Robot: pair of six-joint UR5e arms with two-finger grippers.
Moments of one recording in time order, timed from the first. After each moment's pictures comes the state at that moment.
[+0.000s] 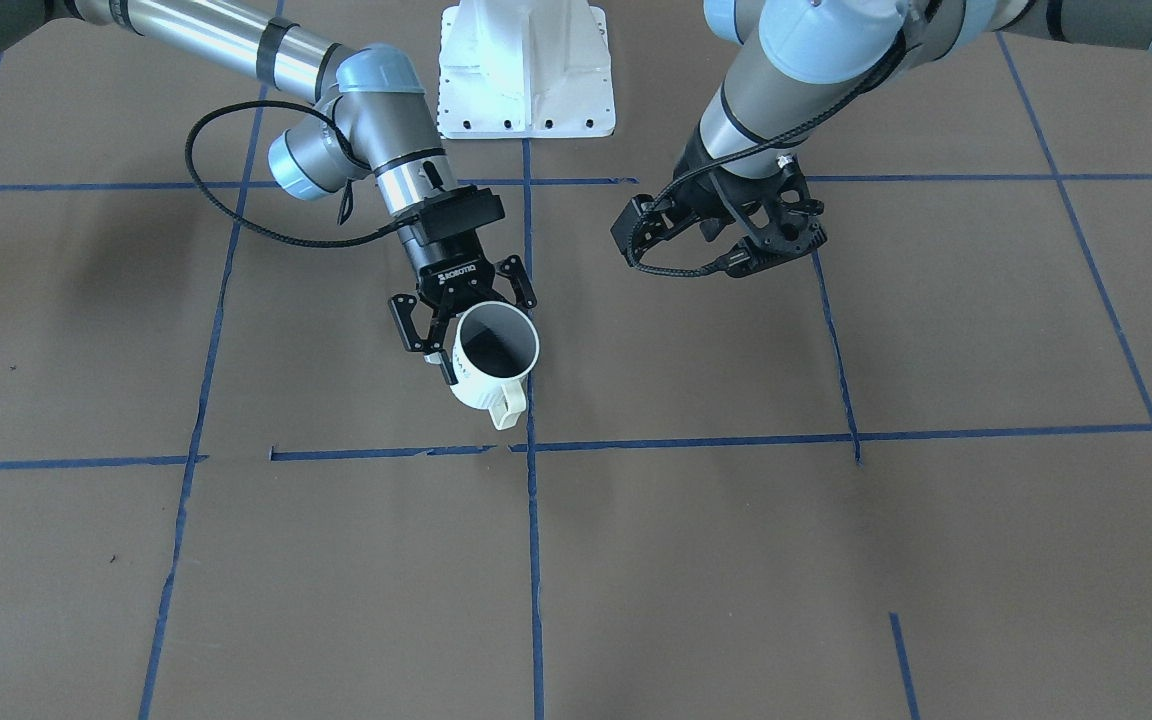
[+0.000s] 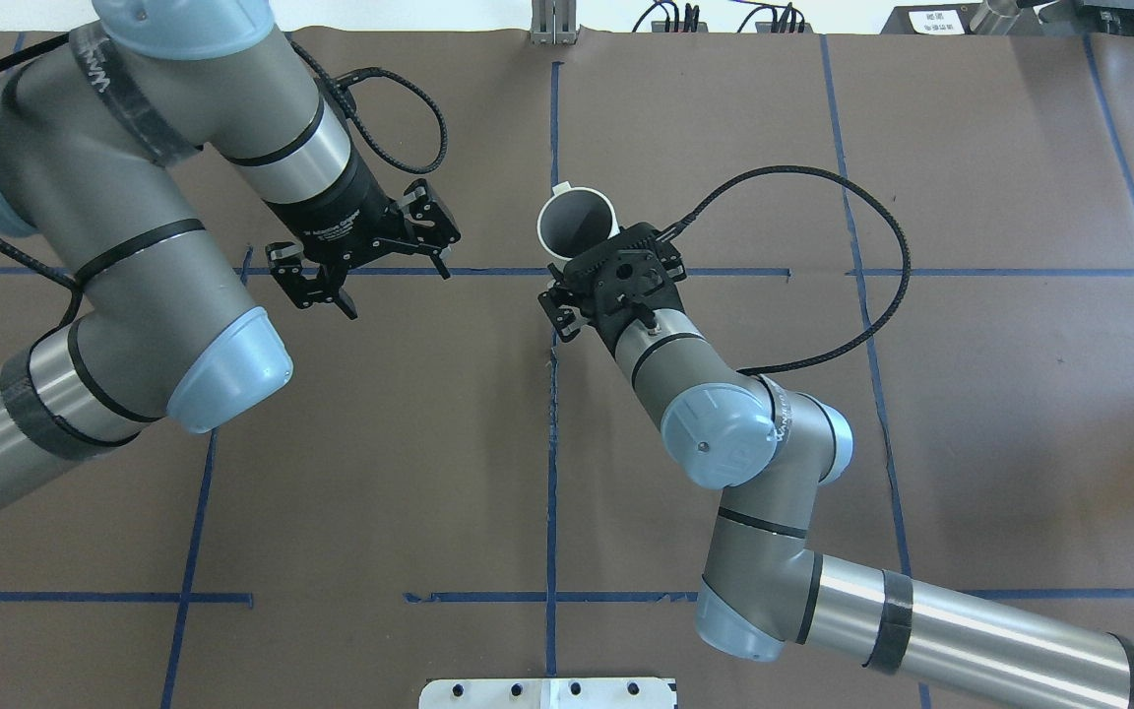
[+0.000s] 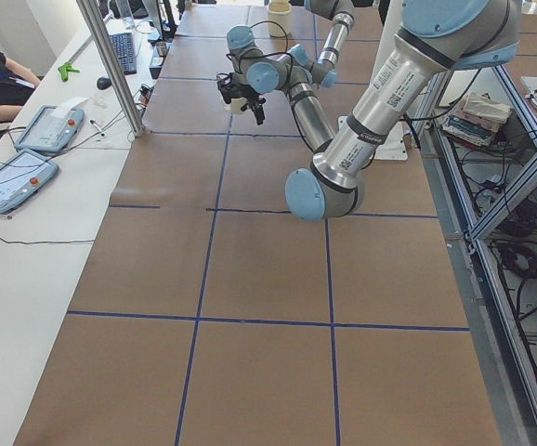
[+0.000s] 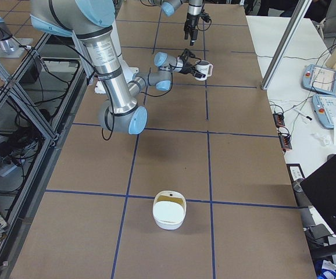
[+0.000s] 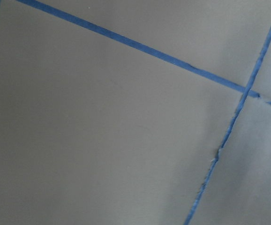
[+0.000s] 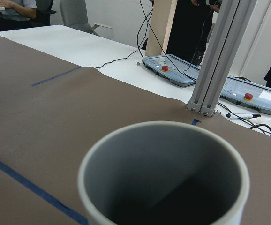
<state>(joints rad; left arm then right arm) -0.78 -2.28 -1.80 -1.40 -2.26 -1.45 0.37 -0.97 1.50 -0.72 0.98 0.62</state>
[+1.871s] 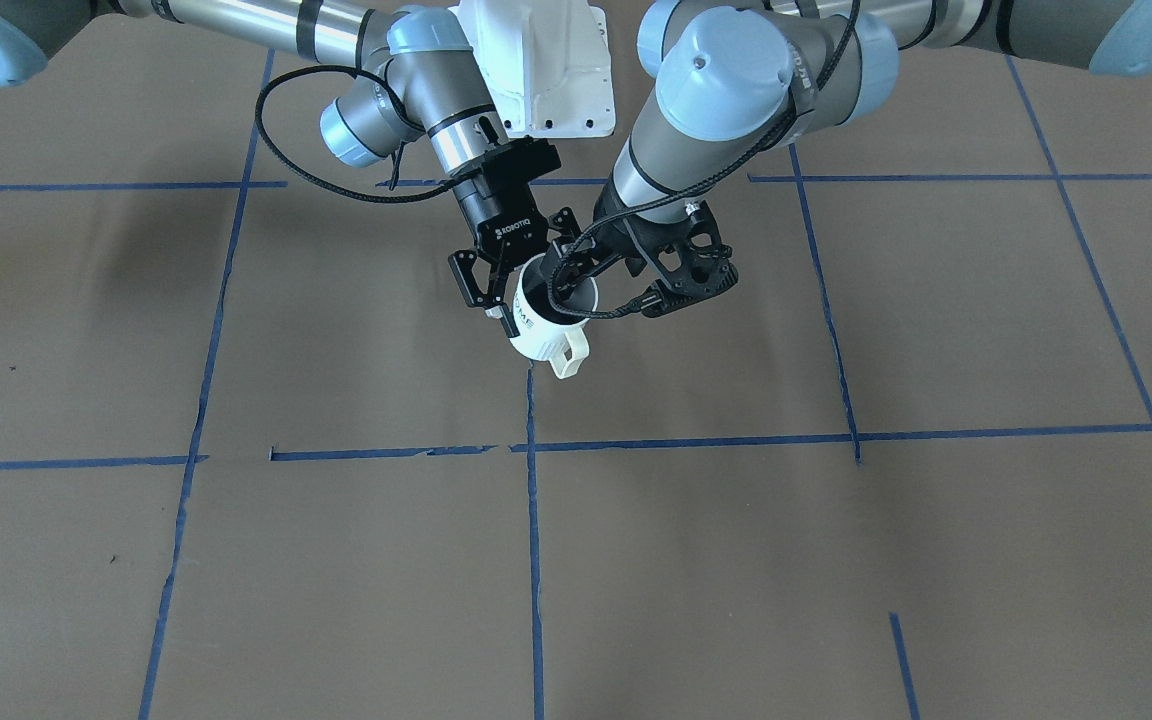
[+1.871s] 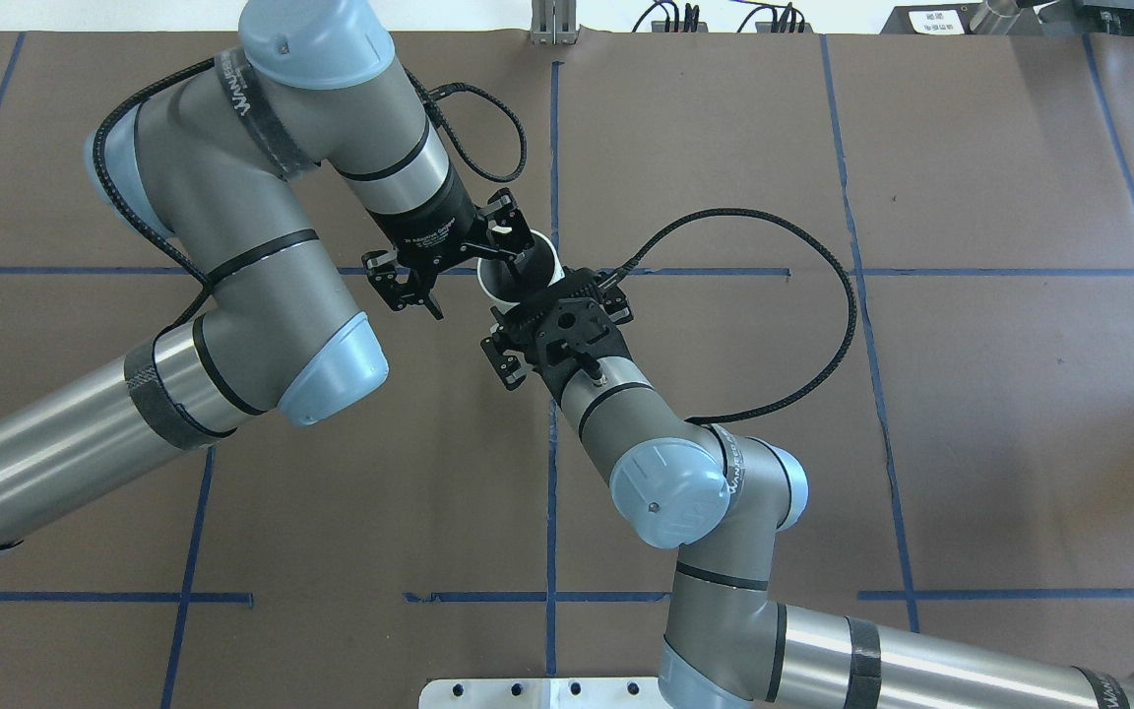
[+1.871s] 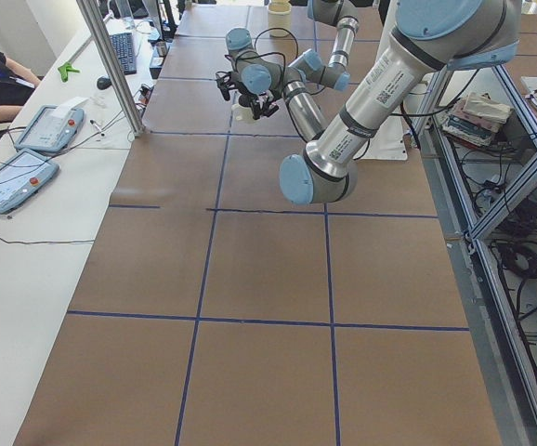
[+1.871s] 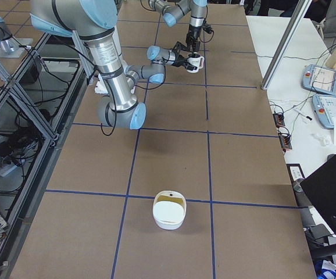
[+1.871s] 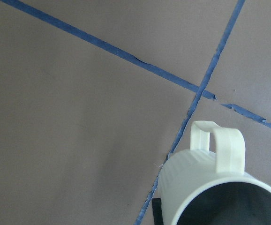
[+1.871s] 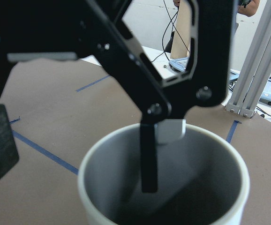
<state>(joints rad) -0.72 -2.37 -1.64 -1.55 -2.23 -1.53 0.29 -0.94 1.51 -0.71 0.96 0.62</state>
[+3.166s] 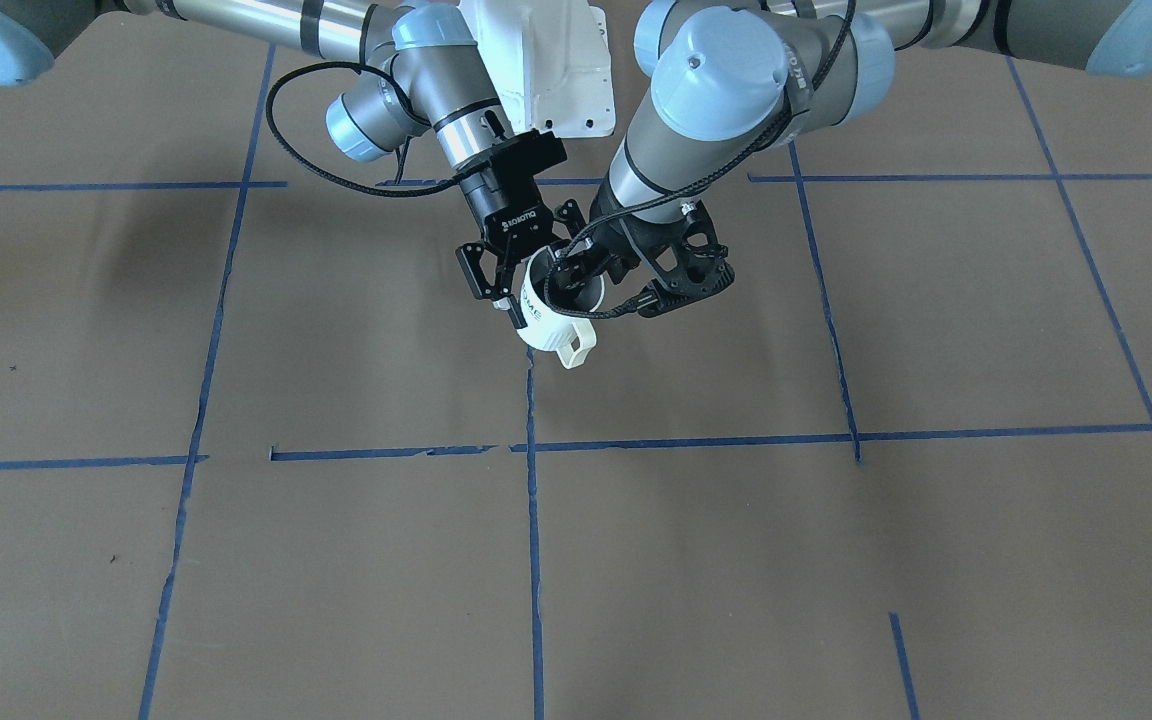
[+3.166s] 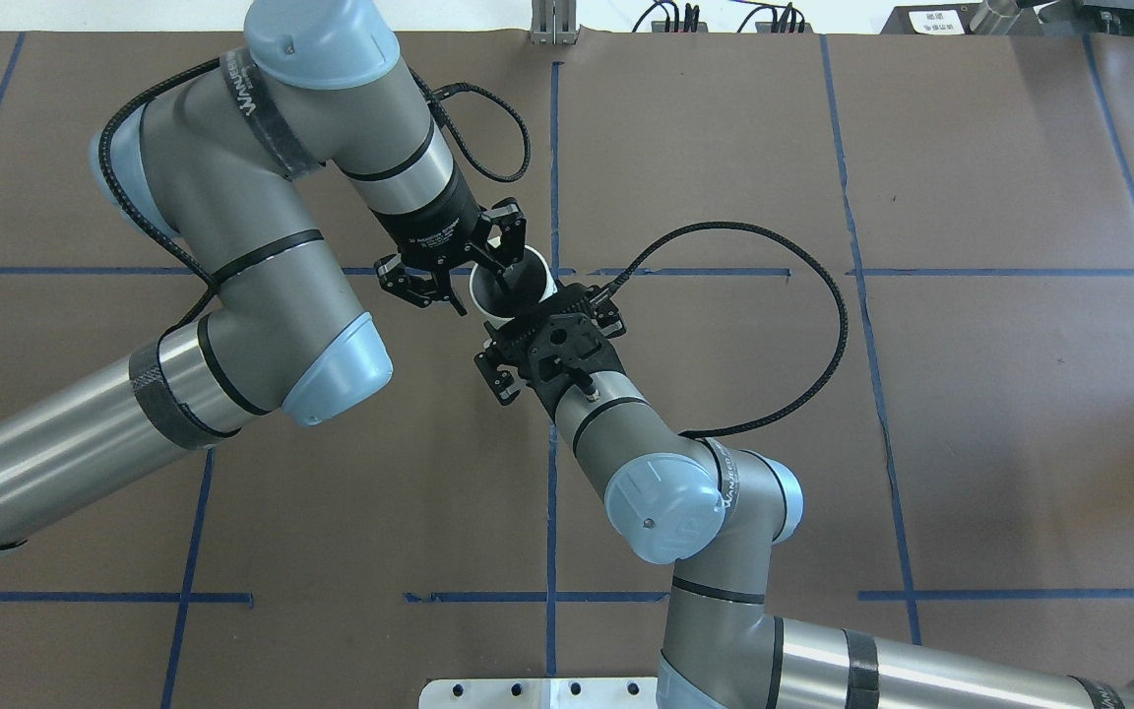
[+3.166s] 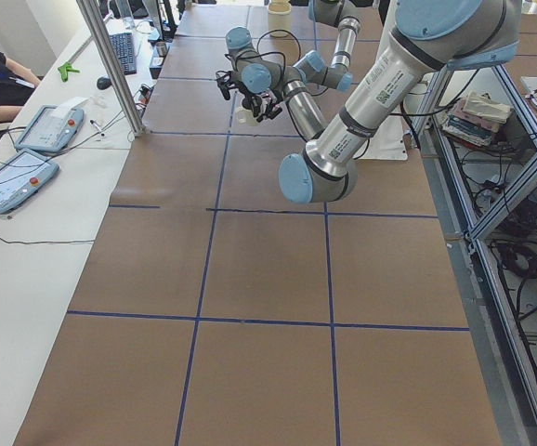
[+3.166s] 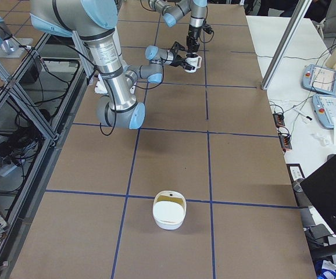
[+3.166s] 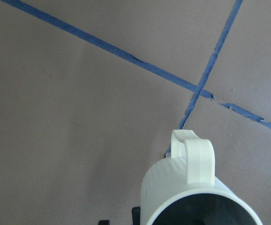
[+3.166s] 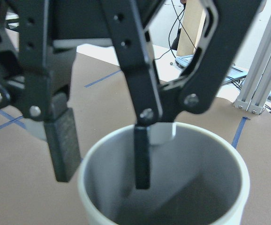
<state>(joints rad) -0.72 -2.37 -1.64 -1.55 -2.23 -1.53 0.27 -0.94 1.51 -0.71 0.96 0.62</state>
